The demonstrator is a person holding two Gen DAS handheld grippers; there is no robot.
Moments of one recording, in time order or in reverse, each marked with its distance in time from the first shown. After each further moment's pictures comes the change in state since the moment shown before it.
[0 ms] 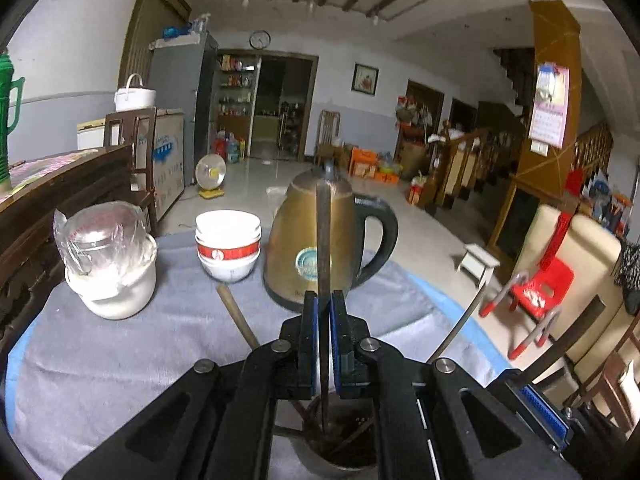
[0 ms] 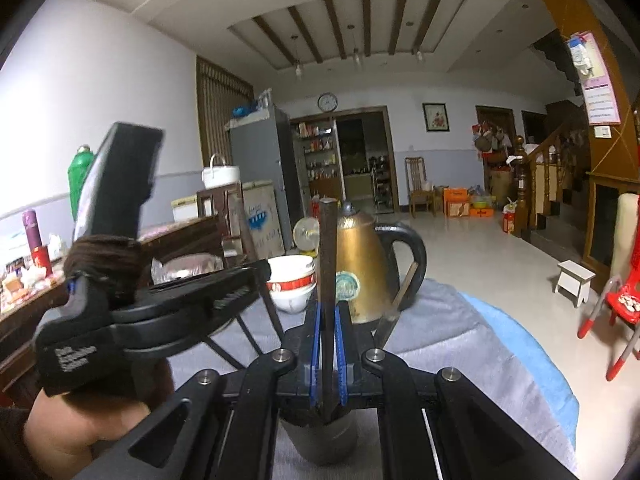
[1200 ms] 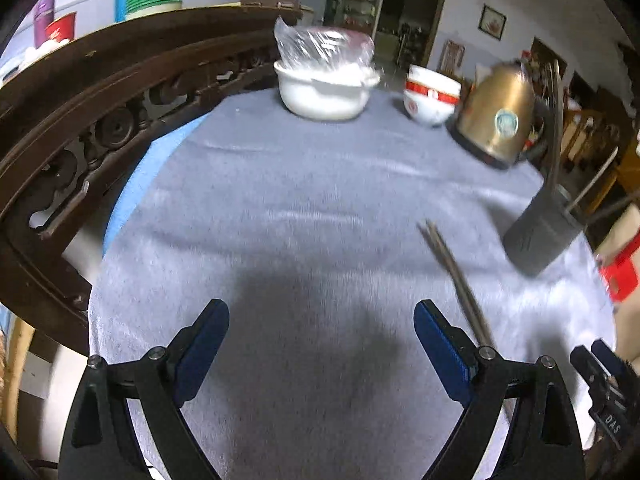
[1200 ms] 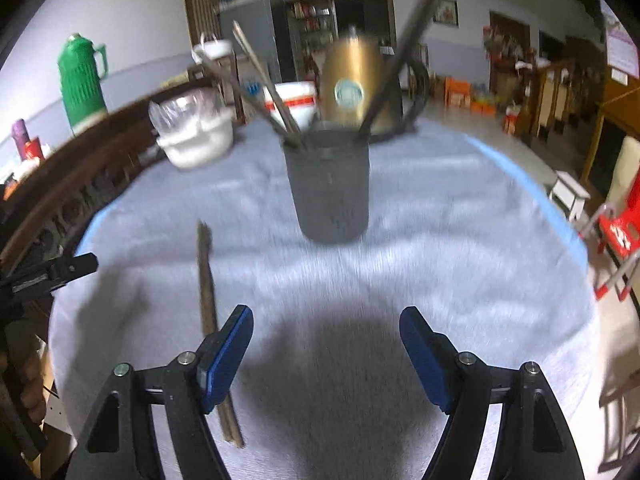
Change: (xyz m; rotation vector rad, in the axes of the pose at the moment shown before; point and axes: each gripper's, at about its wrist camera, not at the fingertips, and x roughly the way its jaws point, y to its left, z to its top) left arm -0.104 0.159 -0.171 -0.248 0.328 0.340; right arm -0.019 0.010 -0.133 -0.006 0.493 -0.030
